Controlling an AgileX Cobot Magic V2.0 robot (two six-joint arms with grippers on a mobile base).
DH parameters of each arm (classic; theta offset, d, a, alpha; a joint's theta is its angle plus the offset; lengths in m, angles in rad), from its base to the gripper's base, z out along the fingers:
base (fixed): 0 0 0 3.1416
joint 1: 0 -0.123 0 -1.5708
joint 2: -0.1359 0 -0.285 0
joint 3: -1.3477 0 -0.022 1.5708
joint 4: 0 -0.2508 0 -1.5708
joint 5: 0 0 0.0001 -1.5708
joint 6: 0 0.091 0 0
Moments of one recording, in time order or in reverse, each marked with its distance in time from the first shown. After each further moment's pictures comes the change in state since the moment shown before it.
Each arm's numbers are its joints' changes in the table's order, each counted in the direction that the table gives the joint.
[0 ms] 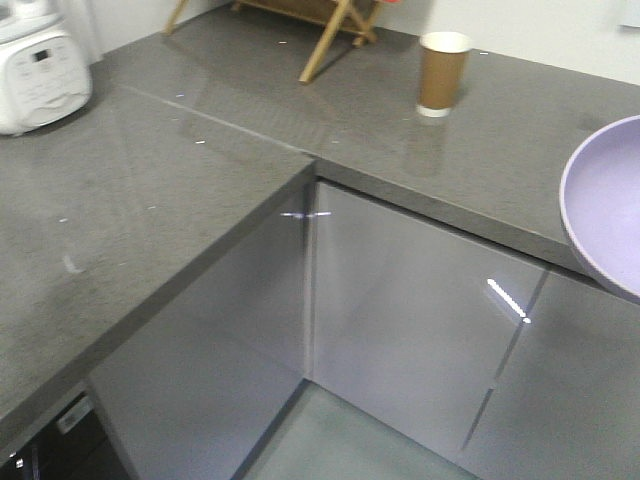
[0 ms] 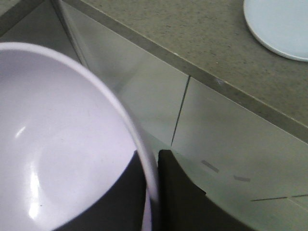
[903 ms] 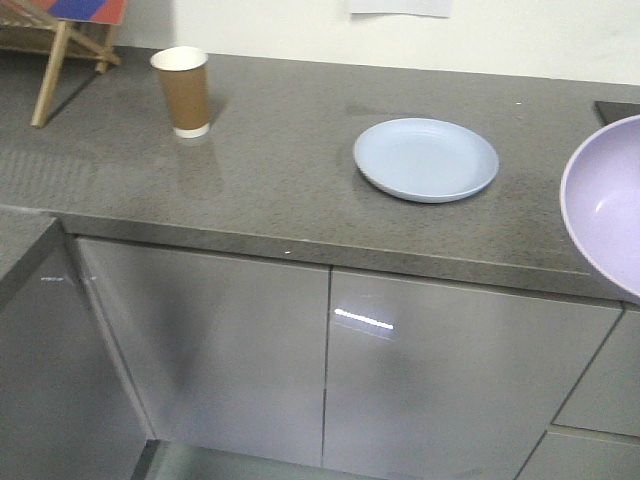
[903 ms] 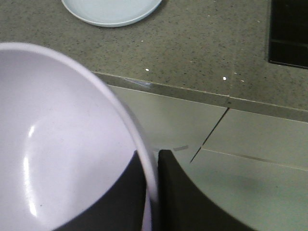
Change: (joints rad) left arm 0.000 0.000 0.000 0.000 0.000 0.000; right arm 0.000 0.001 0.000 0.000 0.000 0.000
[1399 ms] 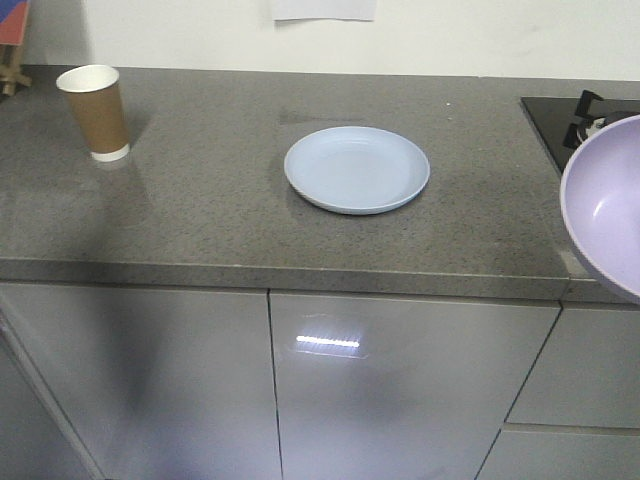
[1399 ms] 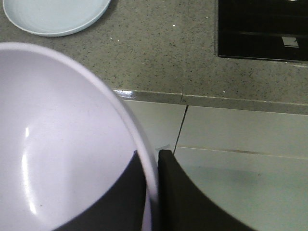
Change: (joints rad) left arm 0.000 0.000 0.000 0.000 0.000 0.000; right arm 0.000 0.000 0.000 0.000 0.000 0.000
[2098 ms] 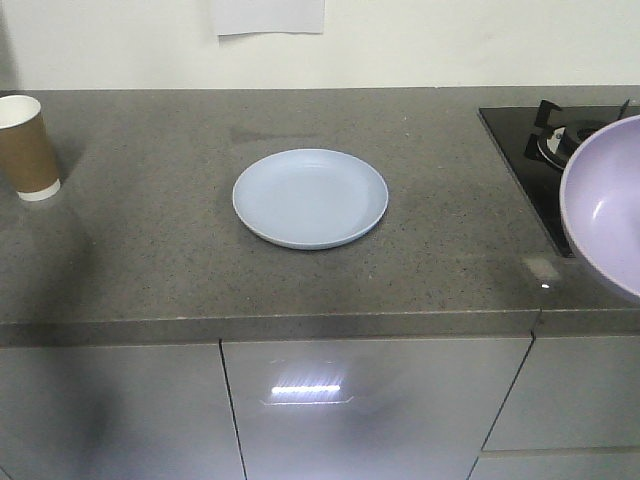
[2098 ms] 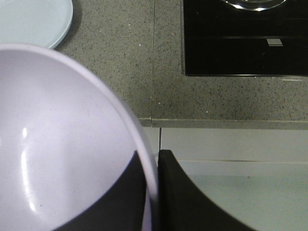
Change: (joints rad) left arm 0.000 0.000 0.000 0.000 0.000 0.000; right arm 0.000 0.000 0.000 0.000 0.000 0.000
